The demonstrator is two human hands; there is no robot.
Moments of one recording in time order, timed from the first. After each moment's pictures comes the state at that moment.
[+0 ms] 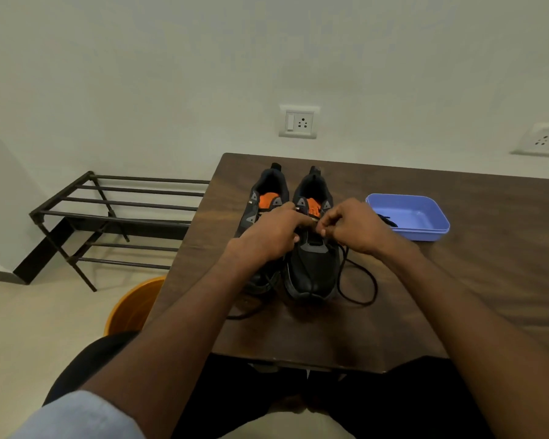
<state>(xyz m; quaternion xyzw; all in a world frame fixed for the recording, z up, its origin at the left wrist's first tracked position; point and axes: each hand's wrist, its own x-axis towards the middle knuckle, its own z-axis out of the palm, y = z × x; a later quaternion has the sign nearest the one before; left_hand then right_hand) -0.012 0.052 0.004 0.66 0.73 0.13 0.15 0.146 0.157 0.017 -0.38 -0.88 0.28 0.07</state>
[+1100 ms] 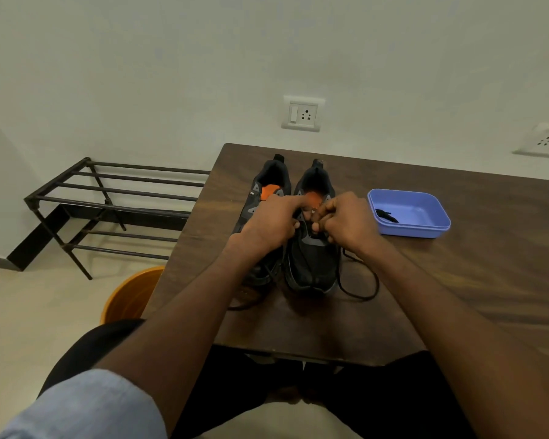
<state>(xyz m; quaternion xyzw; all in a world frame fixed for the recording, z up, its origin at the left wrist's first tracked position) -0.018 0.052 -0.008 0.63 0.72 0.26 0.10 0.126 0.144 0.000 -0.44 -0.84 0.29 0.15</state>
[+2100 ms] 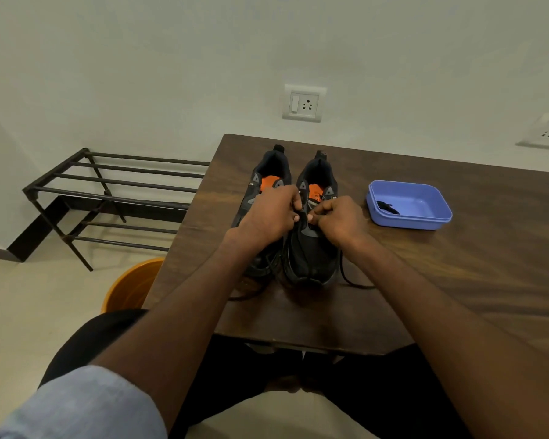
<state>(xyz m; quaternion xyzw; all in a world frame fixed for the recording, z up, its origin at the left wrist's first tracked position) -0.022 0.054 -0.019 0.57 0.76 0.29 0.13 0.116 0.132 -0.019 -0.49 -0.78 0.35 0.16</state>
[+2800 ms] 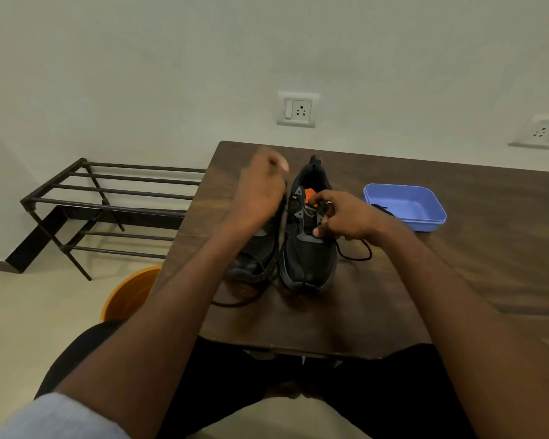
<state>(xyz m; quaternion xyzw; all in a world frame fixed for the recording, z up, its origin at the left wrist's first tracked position) -0.021 0.053 0.028 0.43 0.71 0.52 0.17 0.137 0.159 0.019 -0.40 -0.85 0.36 -0.01</state>
